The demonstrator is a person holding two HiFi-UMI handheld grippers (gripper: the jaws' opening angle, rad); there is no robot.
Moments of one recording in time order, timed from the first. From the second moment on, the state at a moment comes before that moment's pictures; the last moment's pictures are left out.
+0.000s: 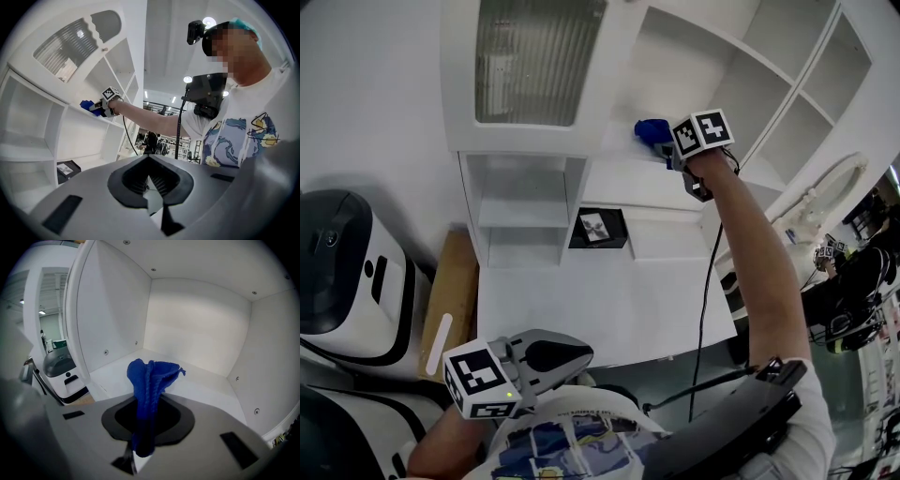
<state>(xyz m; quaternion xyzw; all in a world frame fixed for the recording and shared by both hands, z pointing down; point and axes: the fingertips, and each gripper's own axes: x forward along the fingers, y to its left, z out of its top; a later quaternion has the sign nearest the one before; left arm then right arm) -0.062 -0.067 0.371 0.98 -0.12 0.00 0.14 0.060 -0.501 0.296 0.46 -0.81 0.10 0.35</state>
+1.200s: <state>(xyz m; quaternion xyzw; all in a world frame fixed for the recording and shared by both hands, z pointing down) -0.073 -0.040 0.375 0.98 -0.15 -0.01 0.15 -0.058 -0.458 0.285 0.39 -0.89 0.19 0.13</state>
